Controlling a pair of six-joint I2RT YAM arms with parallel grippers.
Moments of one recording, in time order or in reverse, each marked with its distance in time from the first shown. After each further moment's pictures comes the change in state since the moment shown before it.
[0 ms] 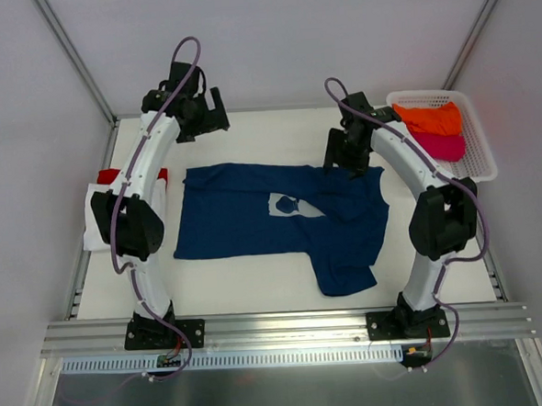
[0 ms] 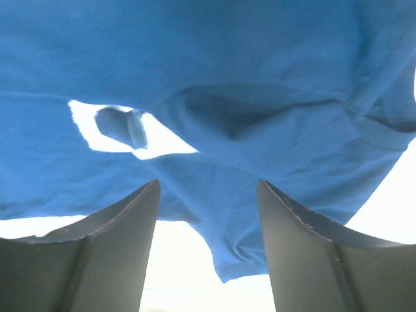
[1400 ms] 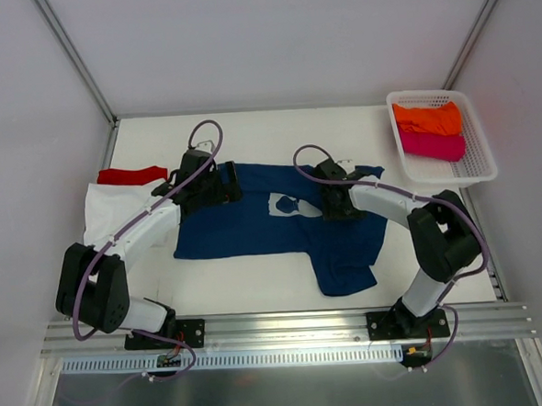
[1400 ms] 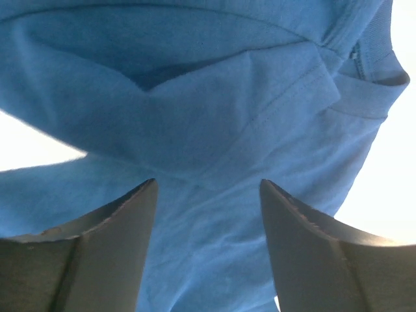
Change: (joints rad) left arm -0.193 -0.584 -1.118 0.681 0.037 -0.023; right arm 0.277 -0.228 -0.690 0.440 0.473 0.037
